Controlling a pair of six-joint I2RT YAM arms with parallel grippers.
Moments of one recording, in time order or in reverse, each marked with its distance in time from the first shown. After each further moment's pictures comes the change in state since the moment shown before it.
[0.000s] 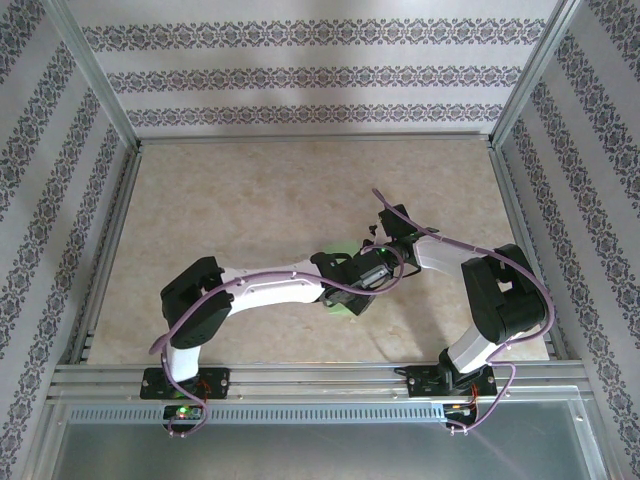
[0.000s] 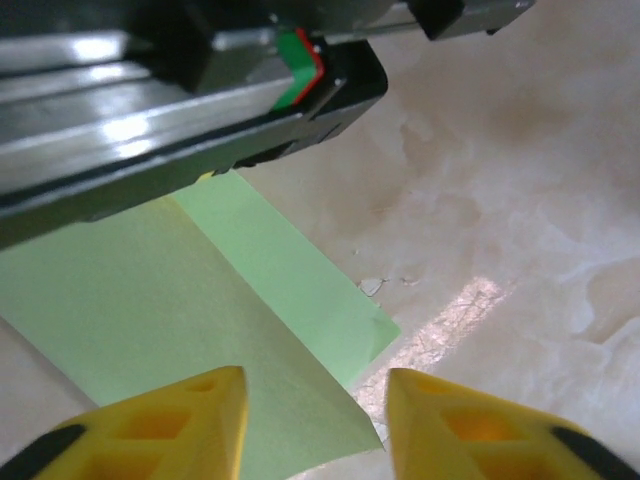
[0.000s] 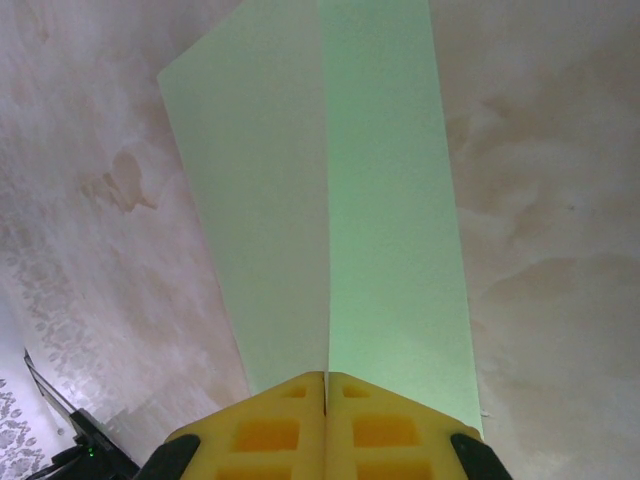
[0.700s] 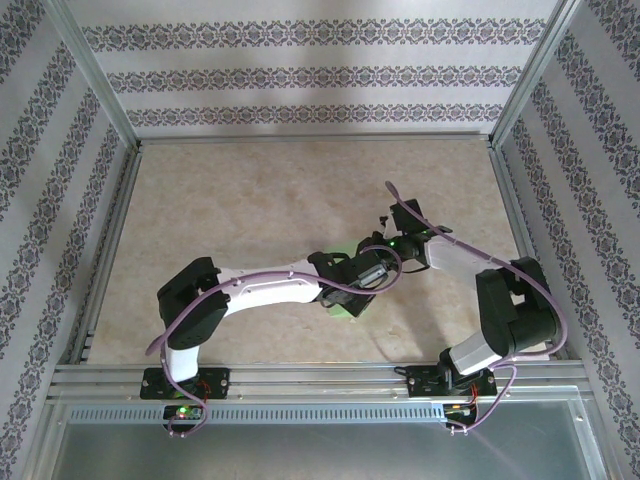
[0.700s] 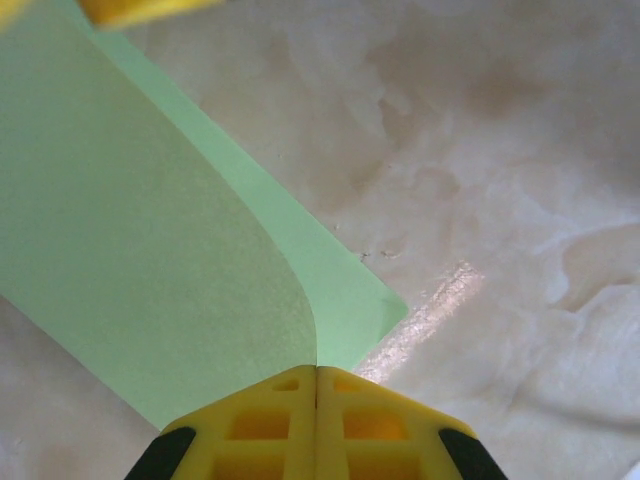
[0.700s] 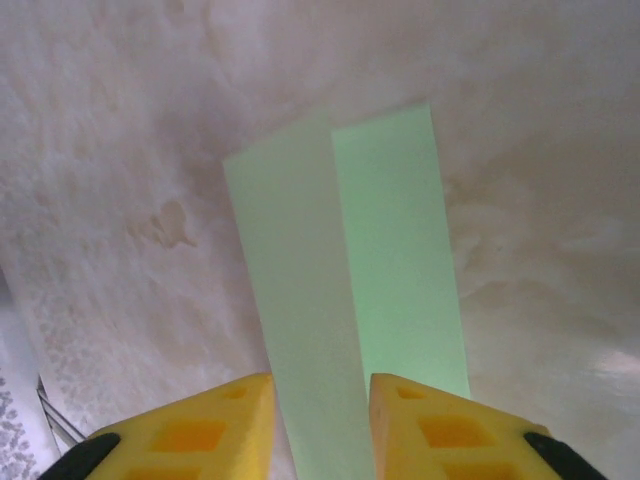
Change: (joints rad) left arm 0.009 -0.029 -0.021 -0.006 0.060 -0.002; right arm -0.069 -0.103 0.000 -0.021 0.038 -0.020
